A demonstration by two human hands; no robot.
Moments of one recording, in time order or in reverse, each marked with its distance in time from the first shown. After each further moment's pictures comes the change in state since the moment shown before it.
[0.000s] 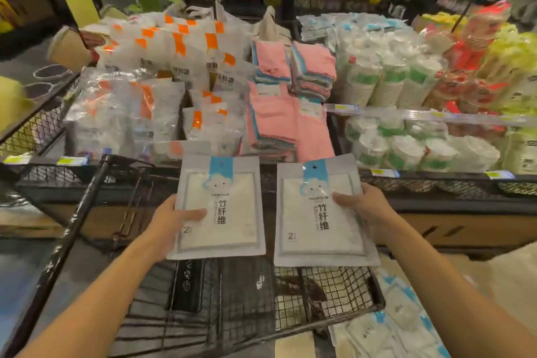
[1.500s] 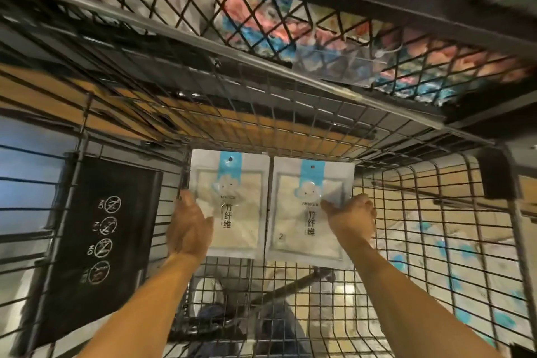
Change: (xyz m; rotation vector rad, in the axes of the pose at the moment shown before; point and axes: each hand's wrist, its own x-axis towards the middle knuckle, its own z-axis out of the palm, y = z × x) left_hand 0.260 -0.386 0.108 0.804 0.234 -0.208; right_hand 0.306 0.399 0.082 -1.050 0.237 0.338
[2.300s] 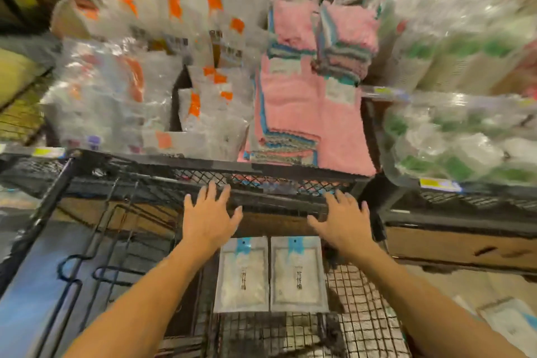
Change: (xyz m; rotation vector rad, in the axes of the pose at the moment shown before) left_hand -0.150 0.199 -0.273 0.647 0.220 0.482; right_hand -0.175 -0.075 -0.288 -0.346 0.160 -0.640
